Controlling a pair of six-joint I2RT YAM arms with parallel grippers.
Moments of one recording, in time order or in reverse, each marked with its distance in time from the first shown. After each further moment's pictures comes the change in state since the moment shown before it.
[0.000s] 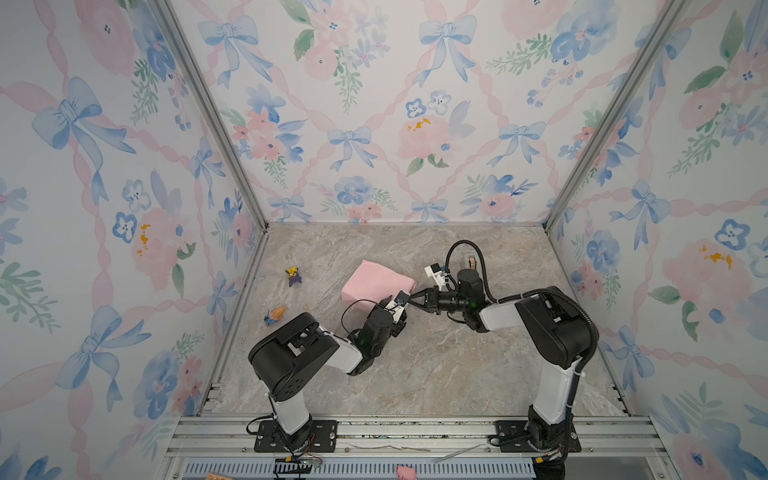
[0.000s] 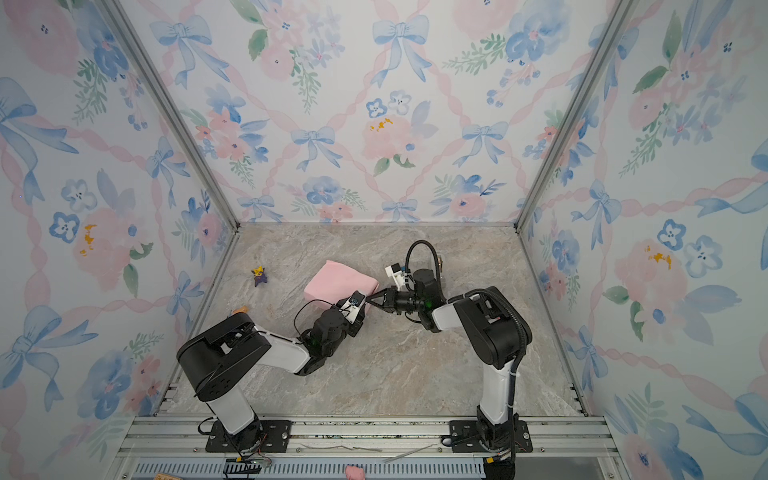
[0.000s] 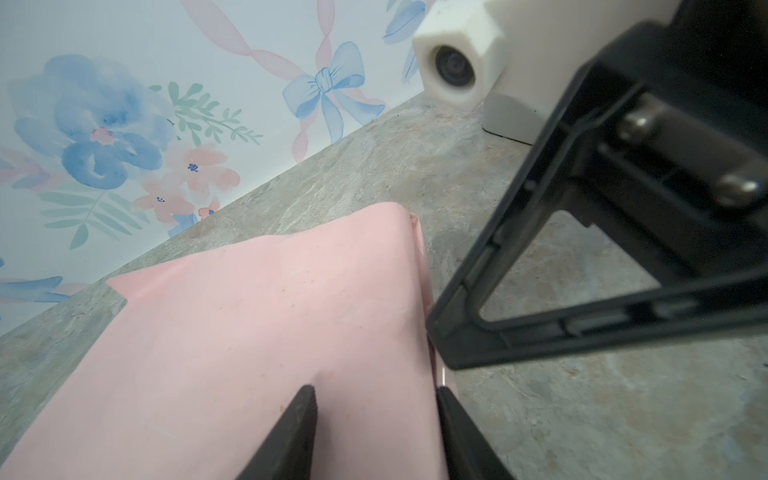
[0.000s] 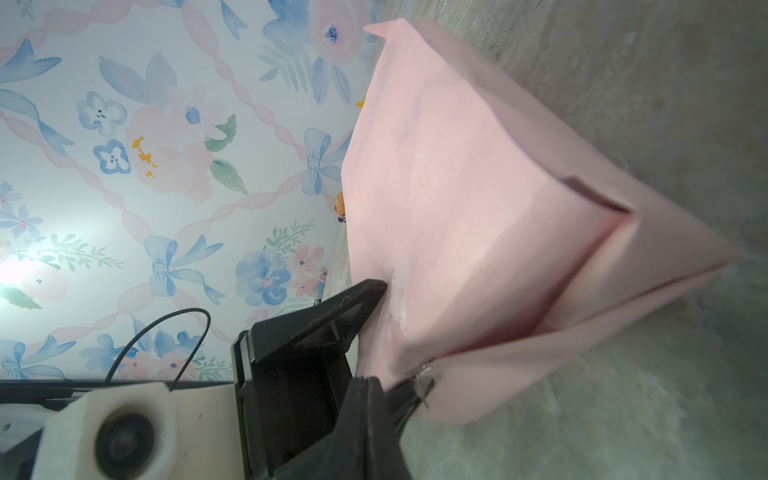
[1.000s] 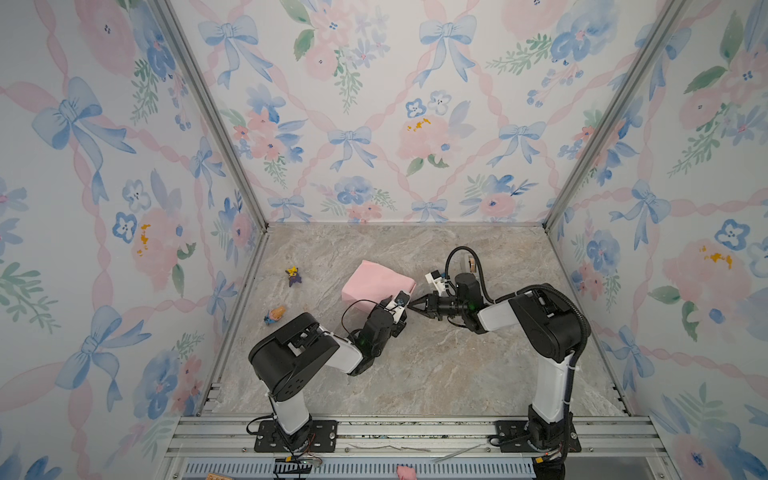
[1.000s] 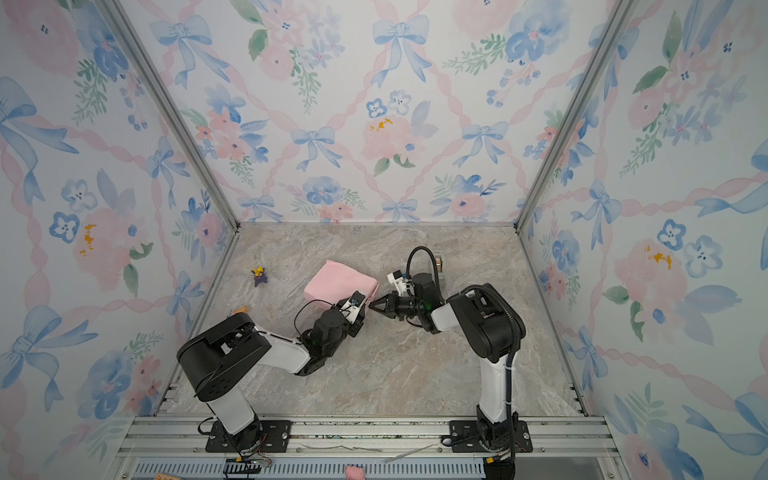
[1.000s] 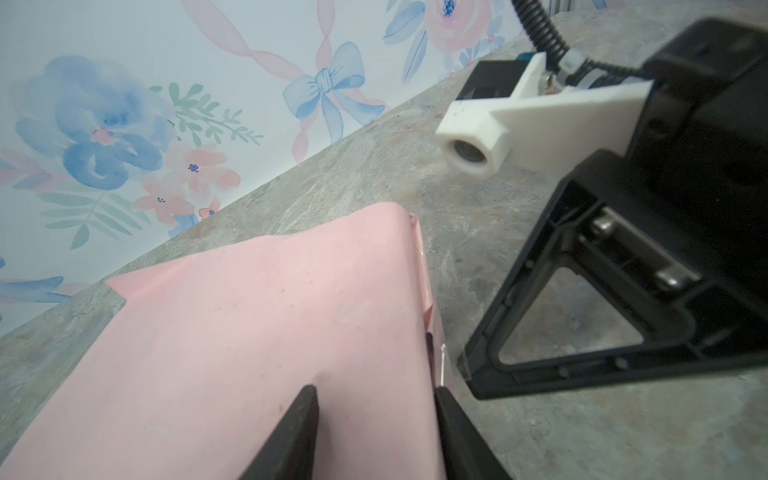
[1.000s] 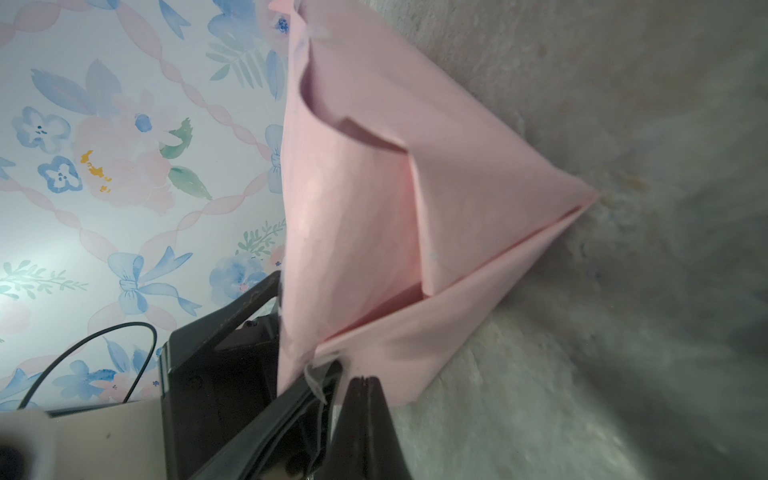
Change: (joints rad) left arm -0.003 0.000 0.000 0.000 -0.004 0.000; right arm -0.011 0.068 0.008 -0.058 0.017 -0.020
